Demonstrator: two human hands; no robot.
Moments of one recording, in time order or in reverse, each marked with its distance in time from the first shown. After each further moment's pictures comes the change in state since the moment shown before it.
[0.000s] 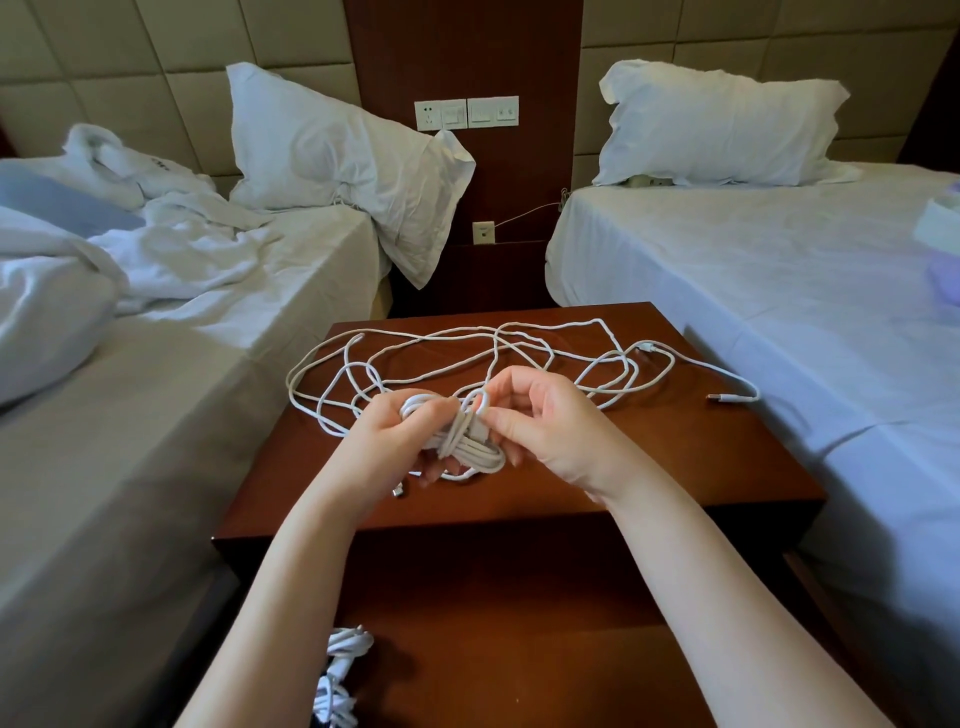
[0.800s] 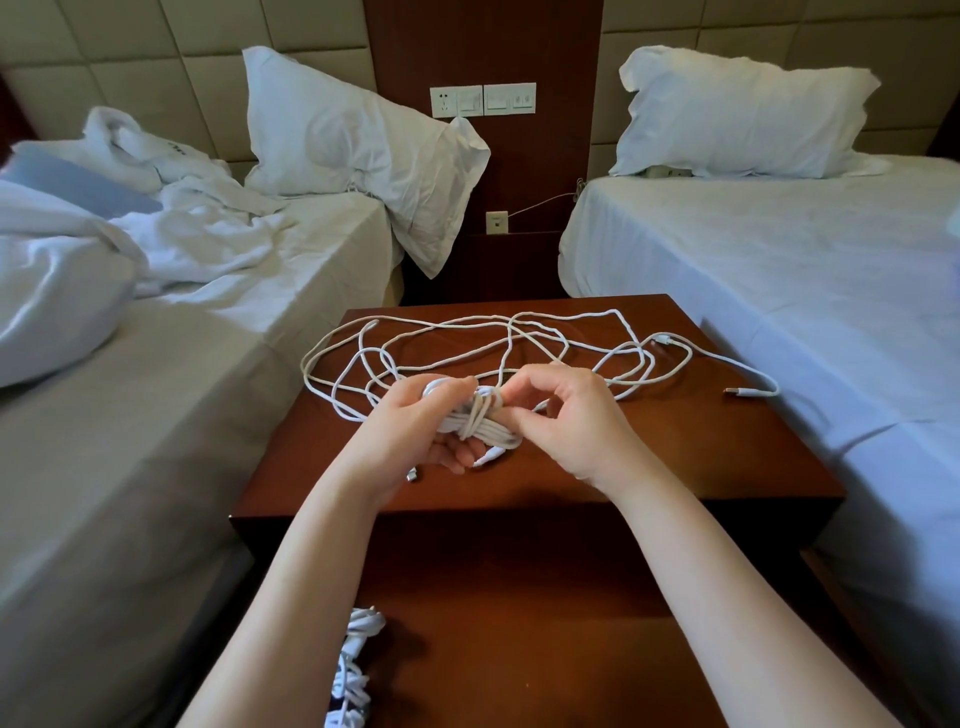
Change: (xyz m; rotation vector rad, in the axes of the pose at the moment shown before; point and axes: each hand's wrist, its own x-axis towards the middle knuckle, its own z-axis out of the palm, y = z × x) left_hand 0.008 -0.008 0.000 -0.127 -0.040 -0.092; right_hand 0.005 0.020 0.002 -0.325 0.186 -0.198
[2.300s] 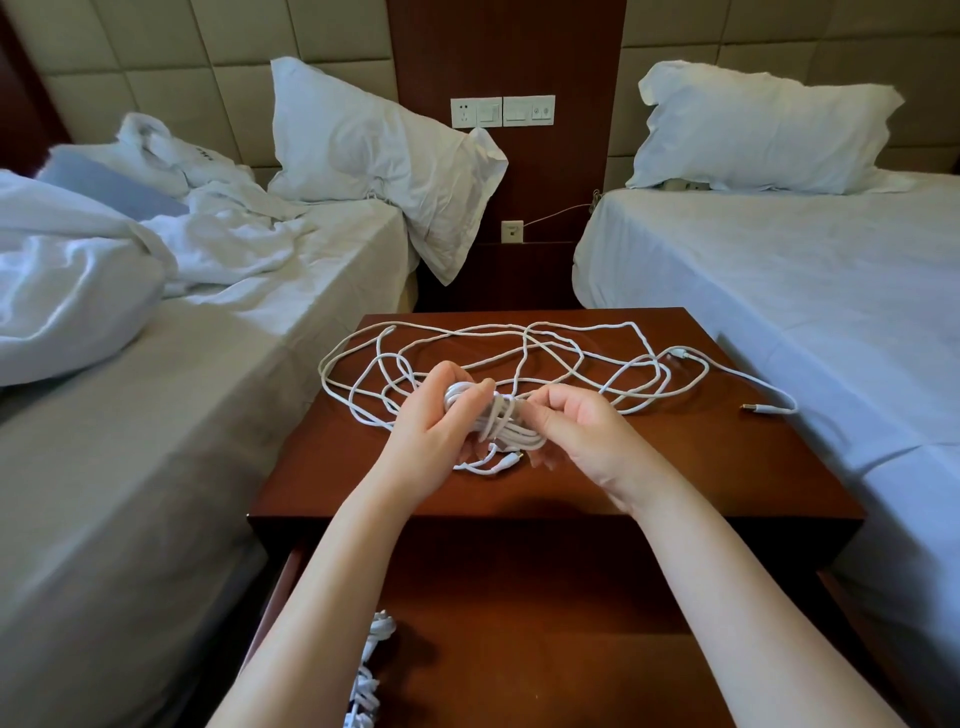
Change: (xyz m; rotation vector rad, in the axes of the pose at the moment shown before) left_hand -0.002 -0.005 0.009 0.145 0.195 0.244; right_hand 0.000 0.000 0.000 0.329 -0.172 0.332
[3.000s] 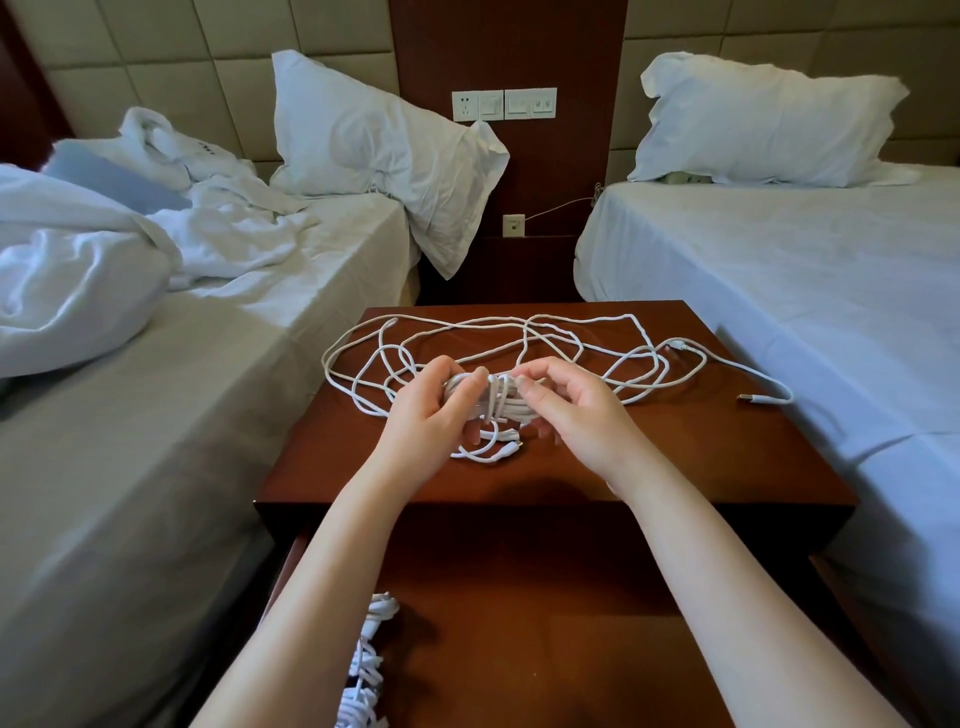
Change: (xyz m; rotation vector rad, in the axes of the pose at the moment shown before) left_hand 0.001 -0.006 -0.003 0.120 0.066 0.009; right_hand -0.002 -0.004 0.001 -0.153 0.108 -0.083
